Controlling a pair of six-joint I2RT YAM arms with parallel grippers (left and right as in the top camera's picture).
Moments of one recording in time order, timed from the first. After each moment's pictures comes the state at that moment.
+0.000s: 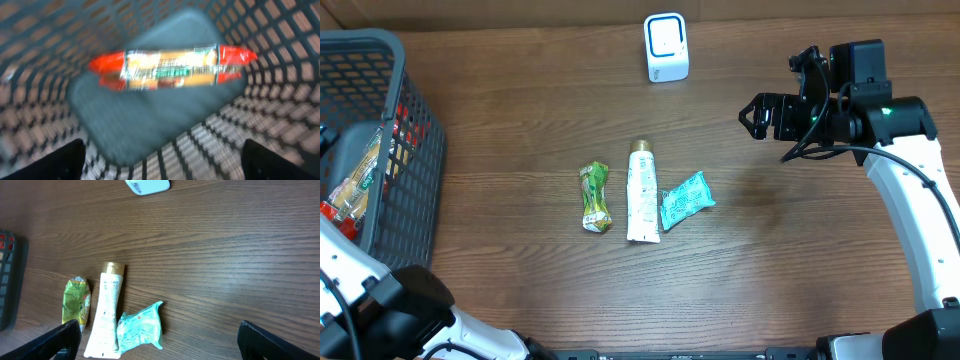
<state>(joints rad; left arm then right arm) 0.76 1.87 2.19 -1.39 -0.07 -0.25 0.10 1.56 1.44 -0.87 -0.41 0.17</state>
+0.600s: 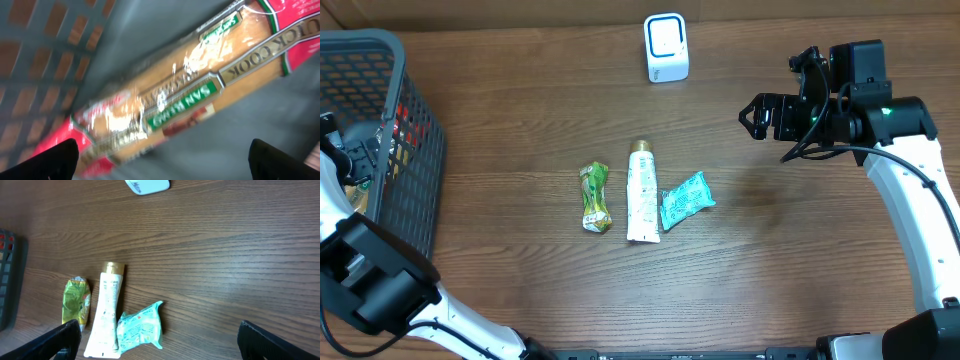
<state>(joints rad) 0.76 2.05 1.79 -0.88 -0.08 0.30 0.10 1.56 1.44 -0.87 -0.41 0.17</state>
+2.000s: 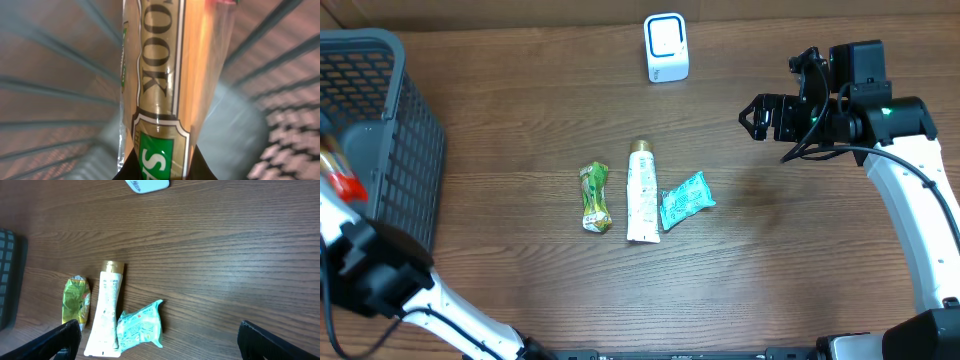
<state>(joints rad) 0.75 2.15 2.36 -1.14 -0.01 0.06 0.10 1.56 1.44 -0.88 -0.41 0.17</state>
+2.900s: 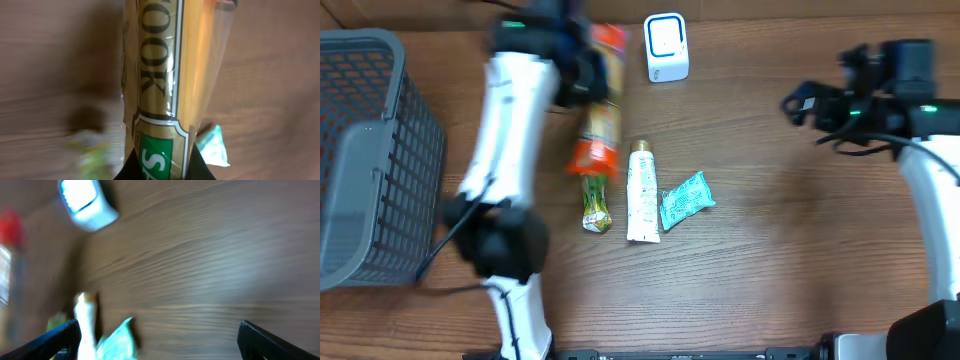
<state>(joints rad) -0.23 2.12 2.17 -1.30 0.23 -0.34 -0.12 1.56 1.44 -0.88 -0.40 0.23</state>
